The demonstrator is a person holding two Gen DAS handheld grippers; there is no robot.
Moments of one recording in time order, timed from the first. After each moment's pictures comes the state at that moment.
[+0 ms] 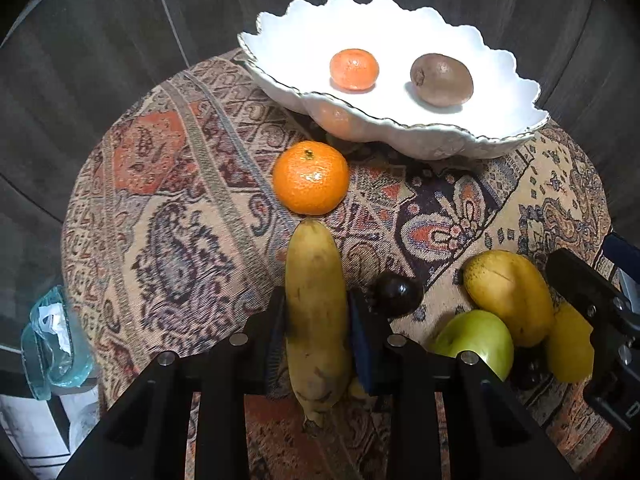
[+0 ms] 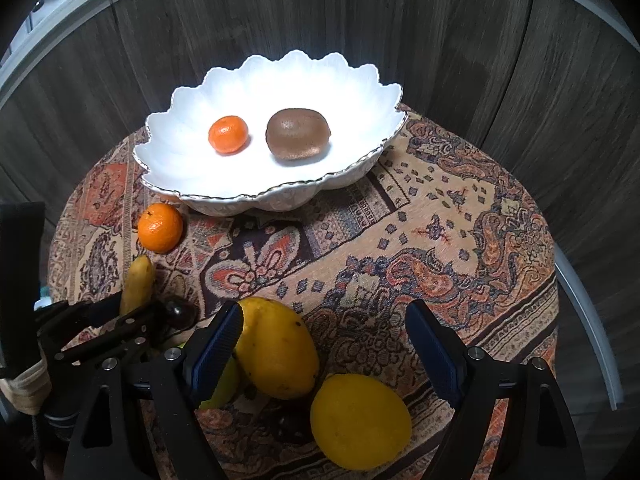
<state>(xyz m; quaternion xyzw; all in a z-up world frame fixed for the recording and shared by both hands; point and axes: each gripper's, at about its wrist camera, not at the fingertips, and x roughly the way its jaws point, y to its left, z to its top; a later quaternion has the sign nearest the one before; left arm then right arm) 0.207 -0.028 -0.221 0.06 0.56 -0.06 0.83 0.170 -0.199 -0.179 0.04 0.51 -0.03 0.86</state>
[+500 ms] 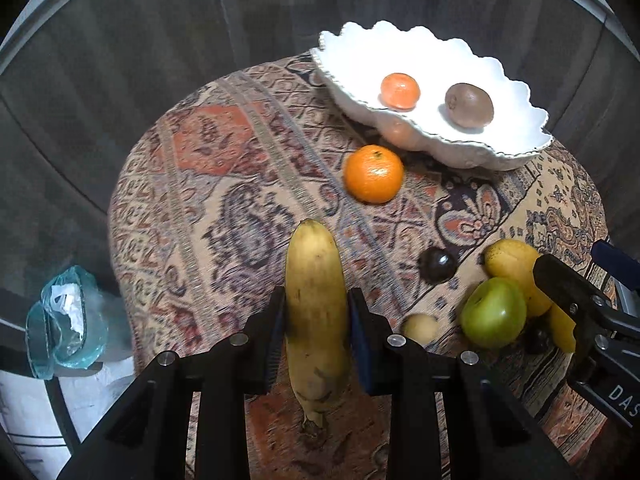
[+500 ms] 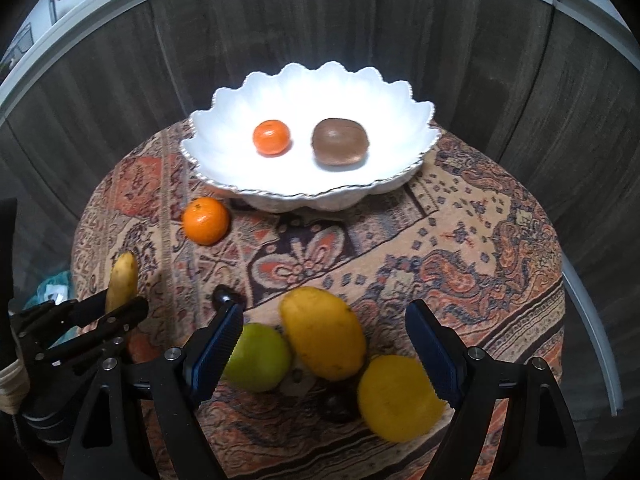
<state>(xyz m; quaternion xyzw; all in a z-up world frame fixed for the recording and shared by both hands) 0.174 0.020 -0.195 0.03 0.54 -0.02 0.84 0.156 -0.163 -0.167 0.03 0.51 0.00 0.86</state>
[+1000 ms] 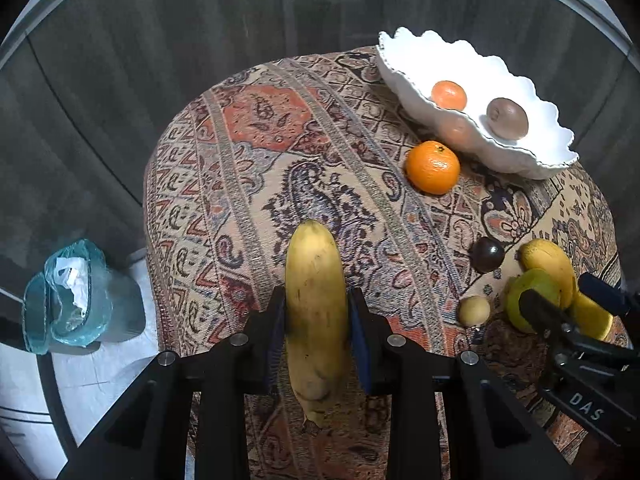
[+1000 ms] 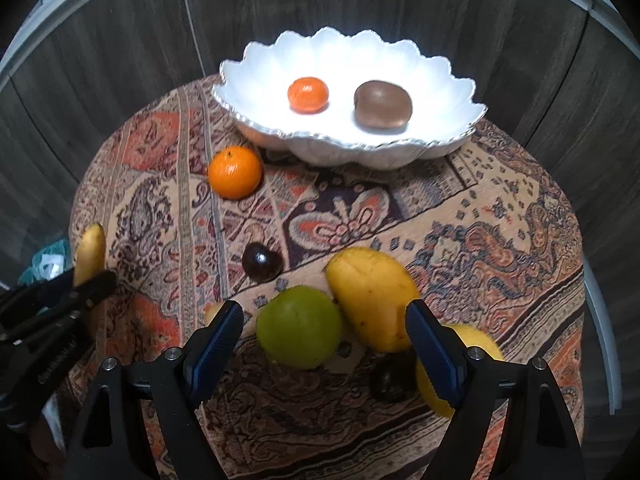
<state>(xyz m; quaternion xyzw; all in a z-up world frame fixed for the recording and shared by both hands) 0.169 0.070 -0.206 0.00 0.54 0.00 0.84 0.151 -0.127 -0.196 0.00 0.54 0.01 0.84</state>
